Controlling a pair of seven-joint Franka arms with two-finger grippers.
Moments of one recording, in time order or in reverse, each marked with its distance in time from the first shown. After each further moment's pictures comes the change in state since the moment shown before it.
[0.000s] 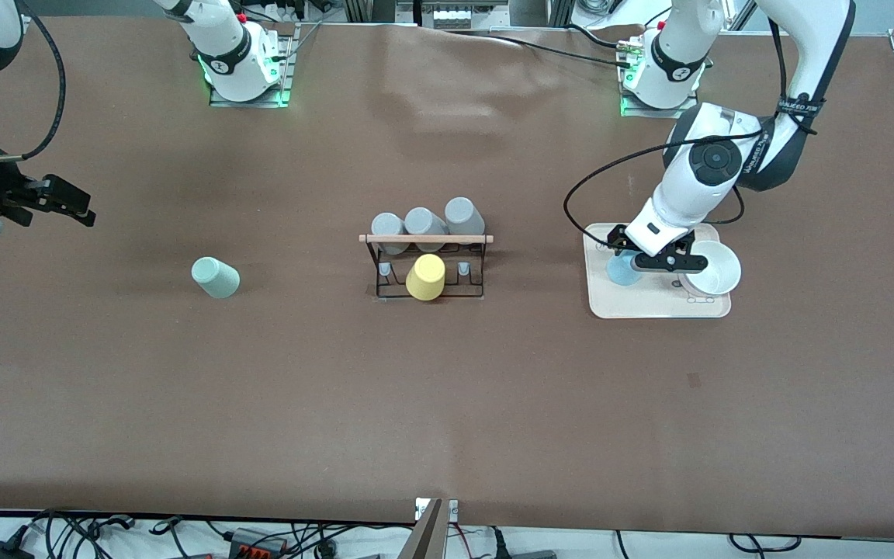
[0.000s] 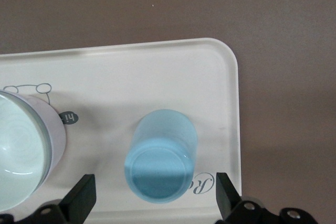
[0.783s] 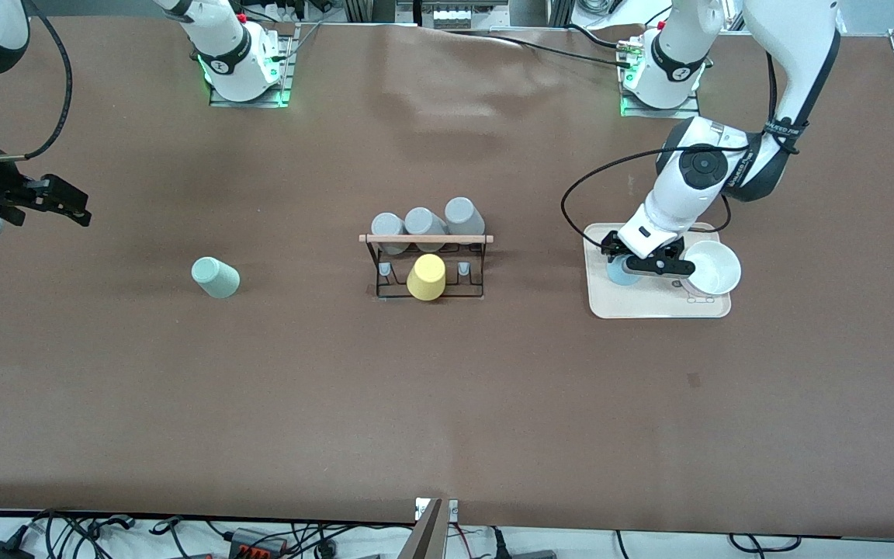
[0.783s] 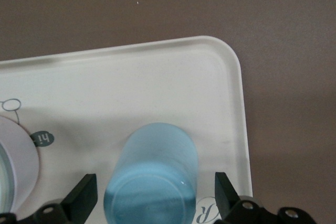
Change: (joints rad) left arm 0.019 0.084 0.000 -0.055 0.081 0.199 -0.012; right arm 0.001 -0.001 0.008 0.000 -0.048 0.002 0.000
